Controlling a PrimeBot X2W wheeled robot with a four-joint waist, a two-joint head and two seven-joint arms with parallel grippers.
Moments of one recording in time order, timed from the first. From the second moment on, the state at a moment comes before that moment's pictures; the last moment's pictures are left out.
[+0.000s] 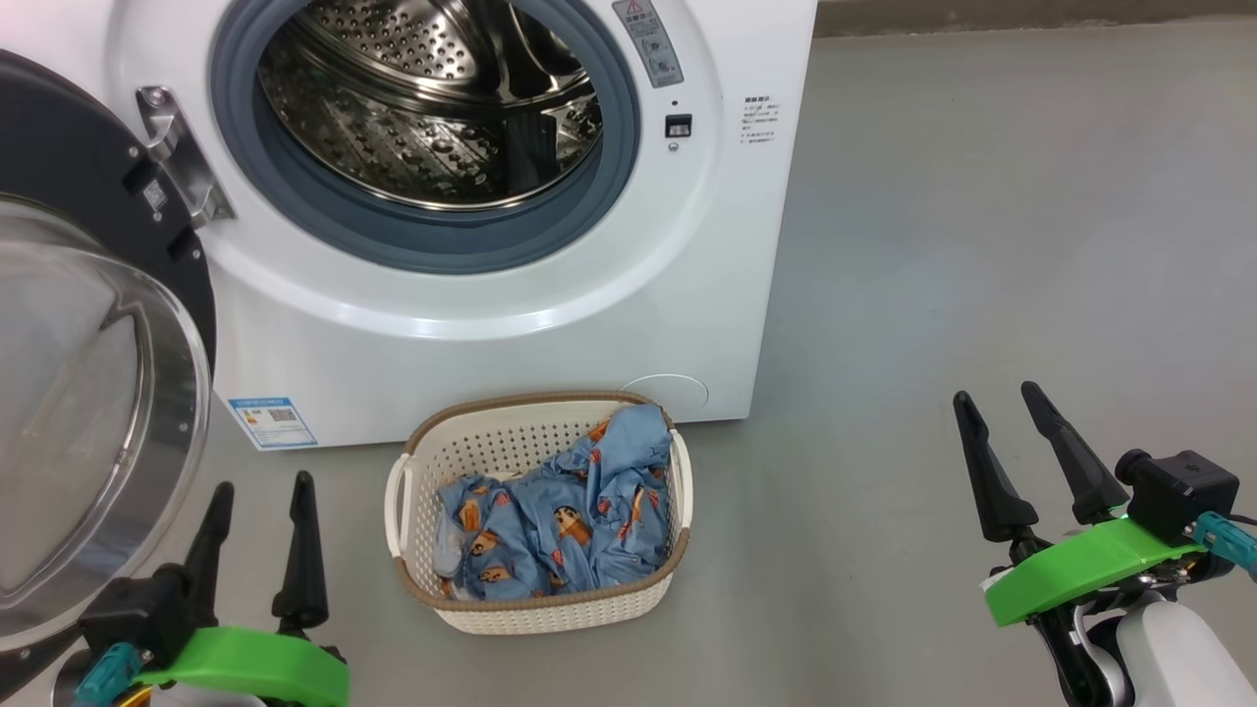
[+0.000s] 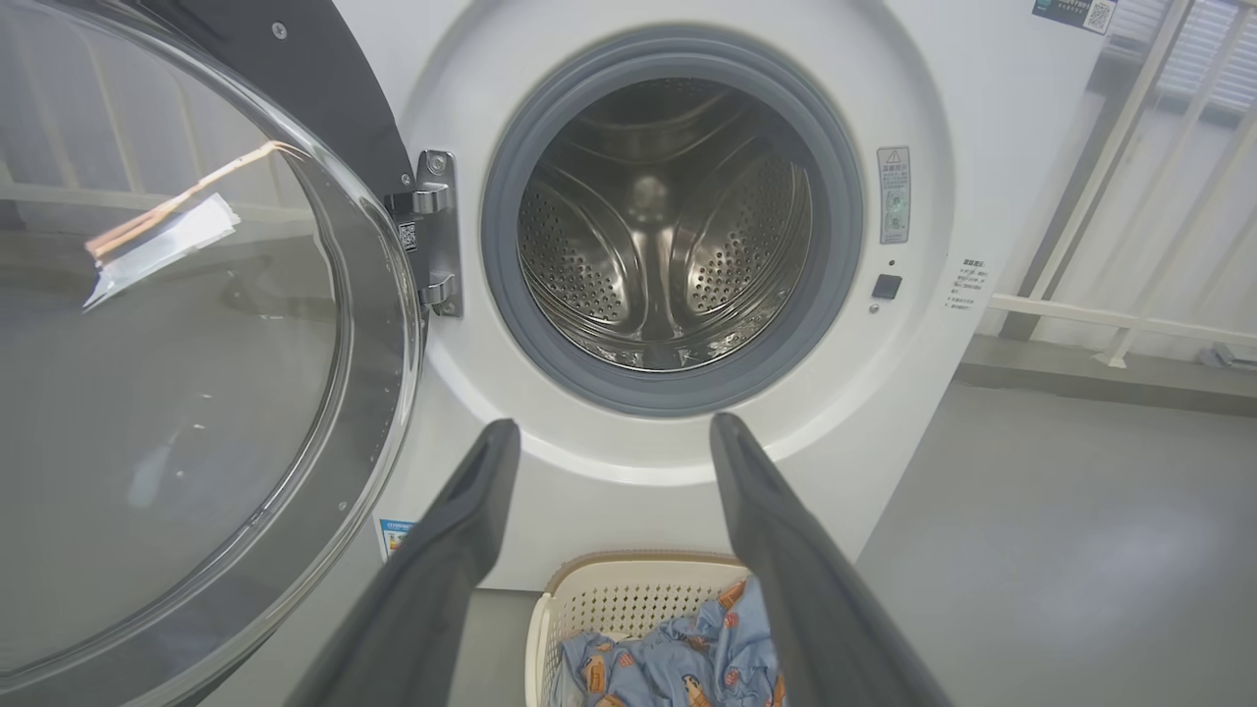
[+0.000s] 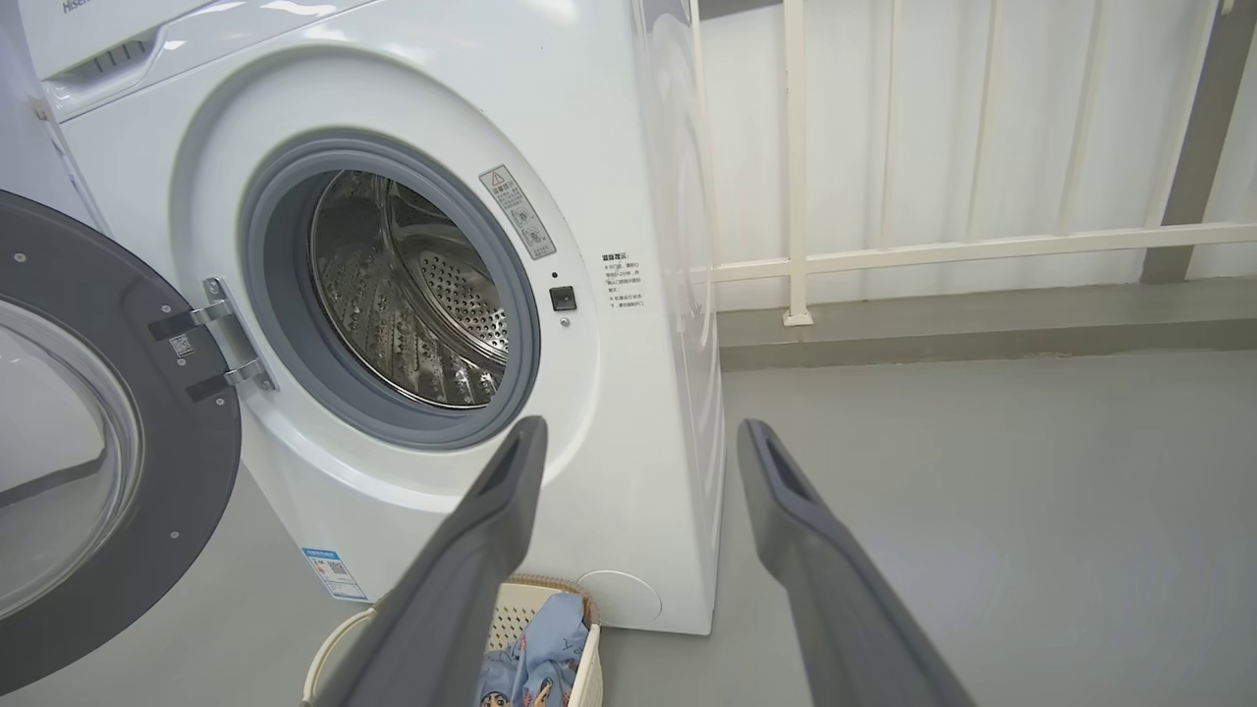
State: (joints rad) left arm -0.10 0.20 -0.17 0.15 -0.46 0.04 -0.26; right arm -0.23 -0.23 0.14 0.33 0.43 0.13 -0.25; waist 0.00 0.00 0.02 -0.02
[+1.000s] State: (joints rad) left arm -0.10 0.18 -0.15 0.16 -0.44 0.03 -0.26; right arm -0.23 -0.22 0.14 0.34 0.43 0.13 -0.25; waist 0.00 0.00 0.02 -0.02
